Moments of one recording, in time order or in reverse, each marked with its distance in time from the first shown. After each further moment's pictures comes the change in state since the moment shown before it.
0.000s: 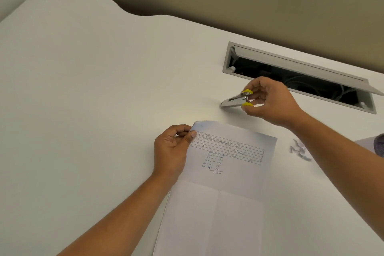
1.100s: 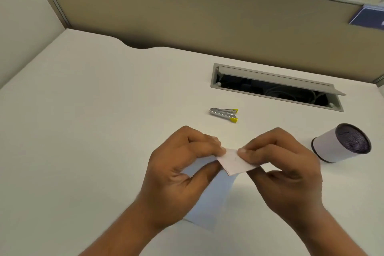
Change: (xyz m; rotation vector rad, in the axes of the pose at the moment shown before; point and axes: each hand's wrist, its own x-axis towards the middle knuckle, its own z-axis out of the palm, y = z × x) left_hand -0.111 0.145 -0.016 0.341 -0.366 0.854; right_hand -0.198 -0.121 0.017 -0.127 0.493 -0.575
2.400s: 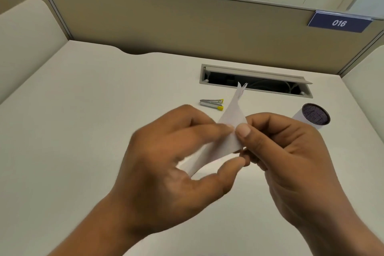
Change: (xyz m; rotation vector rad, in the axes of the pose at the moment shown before) left_hand -0.023 0.122 -0.036 0.258 -0.076 0.225; right_hand -0.017 -0.133 -0.059 0.673 0.023 0.642
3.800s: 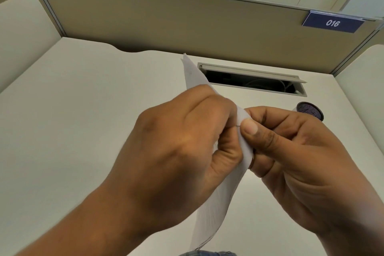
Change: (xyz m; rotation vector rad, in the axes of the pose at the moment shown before) left_hand 0.024 0.022 -0.007 0.302 -0.141 0.106; right_hand -0.004 -0.020 -0.006 0.214 -0.167 0.180
